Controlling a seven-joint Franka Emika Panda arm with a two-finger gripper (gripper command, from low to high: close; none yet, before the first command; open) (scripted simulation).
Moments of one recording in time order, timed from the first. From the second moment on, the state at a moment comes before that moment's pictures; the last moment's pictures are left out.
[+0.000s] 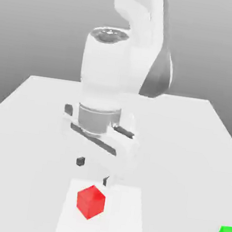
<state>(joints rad) -0.15 0.06 0.07 -2.70 -0.01 2.78 1.52</state>
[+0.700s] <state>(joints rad) -0.08 0.09 0.09 -2.66 -0.04 2.74 1.48</state>
